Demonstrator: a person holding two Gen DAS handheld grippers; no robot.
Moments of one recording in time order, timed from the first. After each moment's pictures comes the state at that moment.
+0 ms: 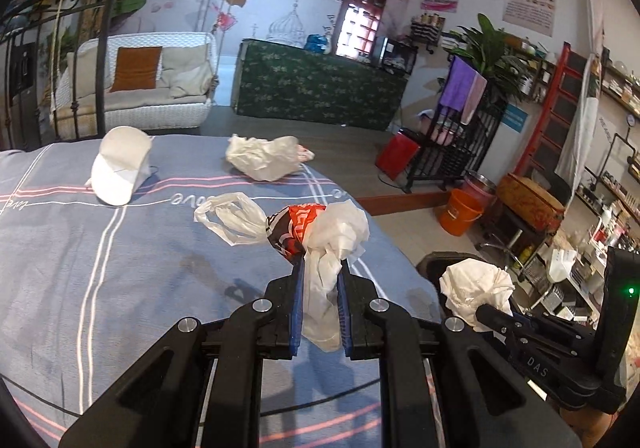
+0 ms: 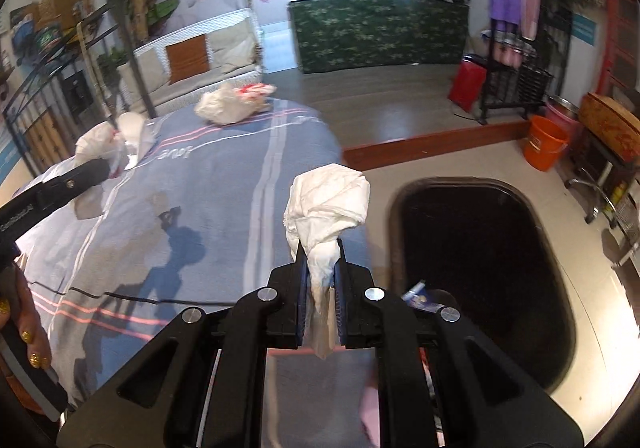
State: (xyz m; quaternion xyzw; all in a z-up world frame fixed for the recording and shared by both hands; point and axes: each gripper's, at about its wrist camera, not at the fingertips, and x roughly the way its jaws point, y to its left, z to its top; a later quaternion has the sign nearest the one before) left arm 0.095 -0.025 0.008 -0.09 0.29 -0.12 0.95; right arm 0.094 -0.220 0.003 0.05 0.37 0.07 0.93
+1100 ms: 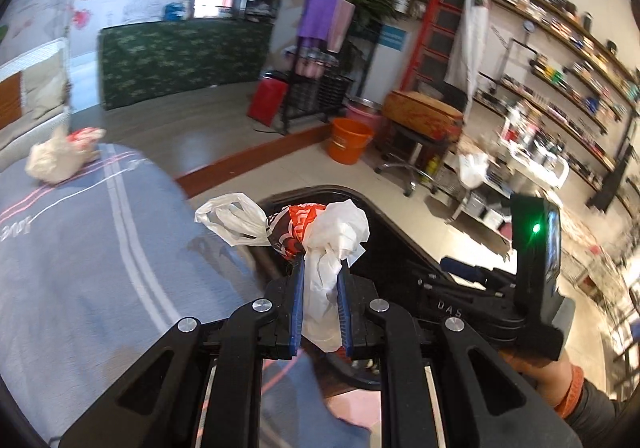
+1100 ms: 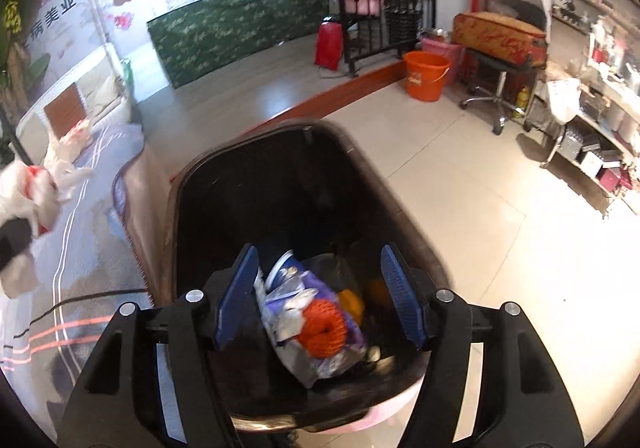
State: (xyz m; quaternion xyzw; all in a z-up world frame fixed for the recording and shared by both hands) left arm 0.098 -0.190 -0.021 0.00 0.33 -0.34 0.88; right arm 0.084 -0.363 -0.058 0.14 0.39 -0.14 0.90
